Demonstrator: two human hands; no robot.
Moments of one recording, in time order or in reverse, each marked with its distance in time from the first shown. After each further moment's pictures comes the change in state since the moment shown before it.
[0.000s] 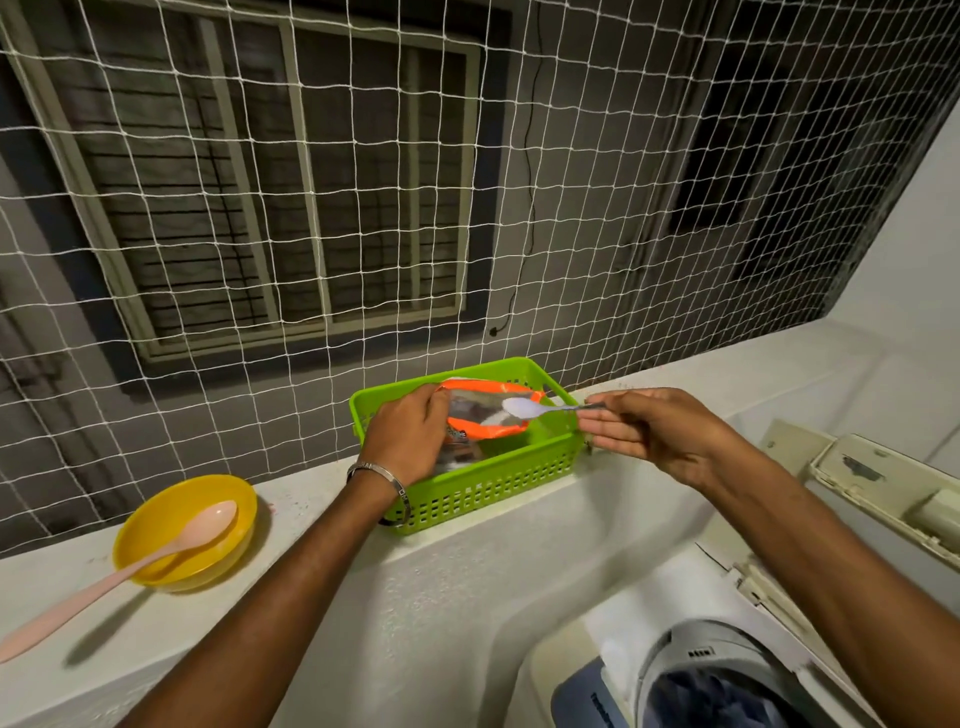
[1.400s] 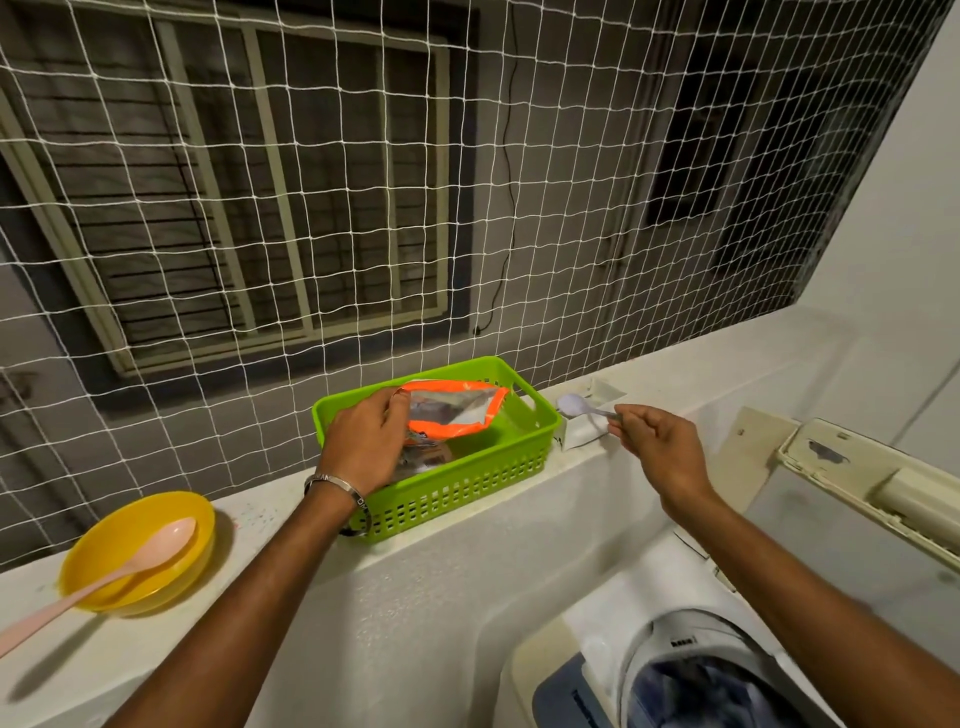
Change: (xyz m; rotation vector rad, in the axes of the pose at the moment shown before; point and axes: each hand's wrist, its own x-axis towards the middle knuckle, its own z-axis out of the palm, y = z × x) left_hand -0.002 0.002 0.001 -0.022 0.026 -0.051; right_hand 0.031 0.072 -0.069 -0.235 0.445 -0.429
